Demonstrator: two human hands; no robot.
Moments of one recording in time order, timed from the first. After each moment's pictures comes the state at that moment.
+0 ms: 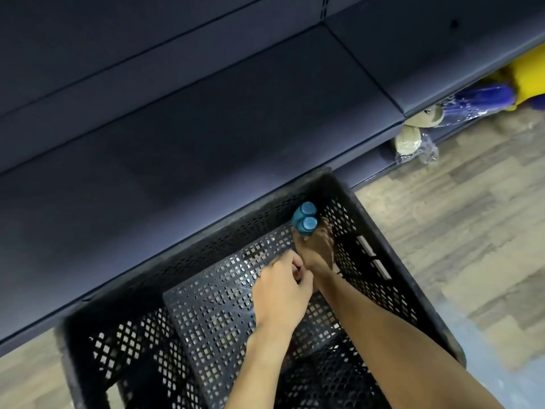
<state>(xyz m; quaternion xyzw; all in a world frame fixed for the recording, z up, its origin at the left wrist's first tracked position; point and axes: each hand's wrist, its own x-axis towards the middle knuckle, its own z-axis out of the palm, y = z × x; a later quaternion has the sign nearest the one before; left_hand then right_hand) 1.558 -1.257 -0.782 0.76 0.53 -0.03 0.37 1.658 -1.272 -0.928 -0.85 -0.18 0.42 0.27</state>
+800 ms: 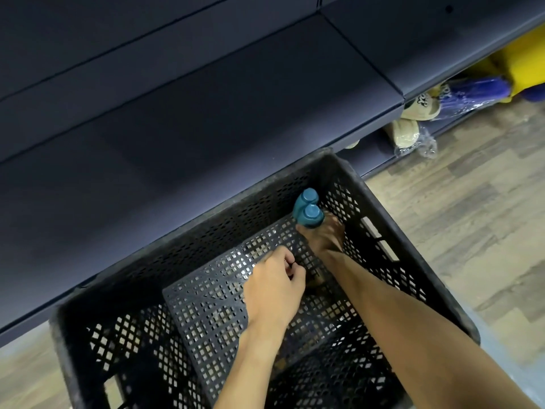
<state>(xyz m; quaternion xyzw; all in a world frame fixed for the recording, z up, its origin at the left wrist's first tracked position) 1.530 -1.264 -0.800 0.78 0.53 -0.01 0.34 1.679 -1.265 -0.928 -0.91 -0.15 0.29 0.26</state>
